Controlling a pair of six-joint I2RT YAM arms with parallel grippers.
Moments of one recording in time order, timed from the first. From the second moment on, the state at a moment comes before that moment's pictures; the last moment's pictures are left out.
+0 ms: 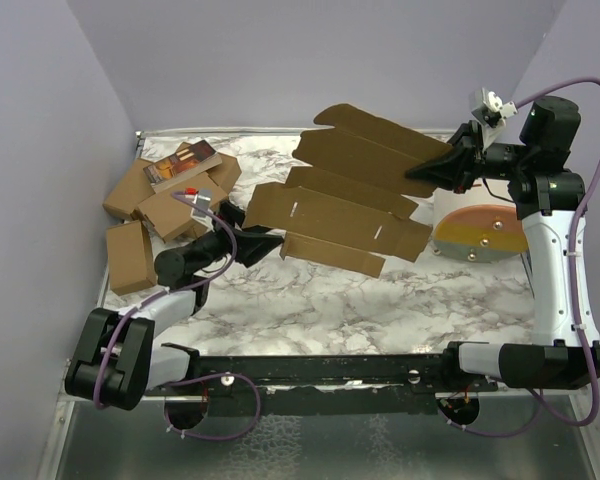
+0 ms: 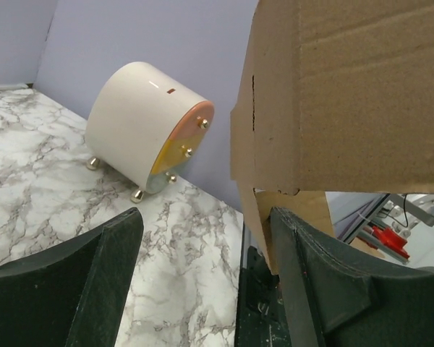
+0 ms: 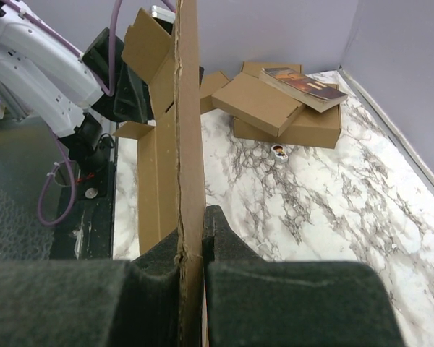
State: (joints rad) left arm -0.24 1.22 0.35 1.51 0.85 -1.09; right arm -0.05 1.28 1.60 -0.60 -1.44 -0.25
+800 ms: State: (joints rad) left arm -0.27 1.30 0.37 1.51 0.87 -1.12; right arm -0.05 1.28 1.58 -0.57 -1.44 -0.22
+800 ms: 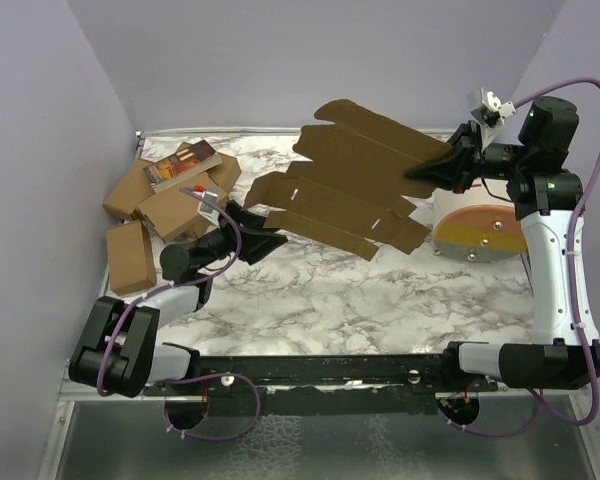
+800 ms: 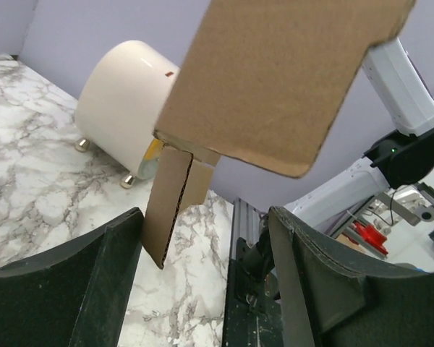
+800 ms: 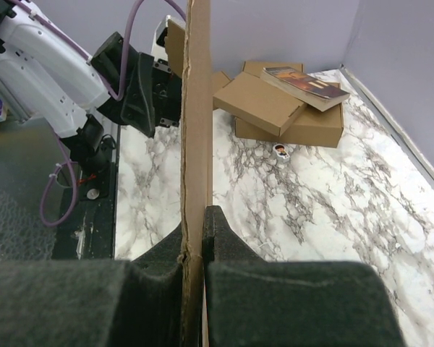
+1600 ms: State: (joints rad) left arm -0.01 1.05 0.20 1.39 0.59 -1.04; right arm -0.05 1.28 1.56 -0.57 -1.44 -0.23
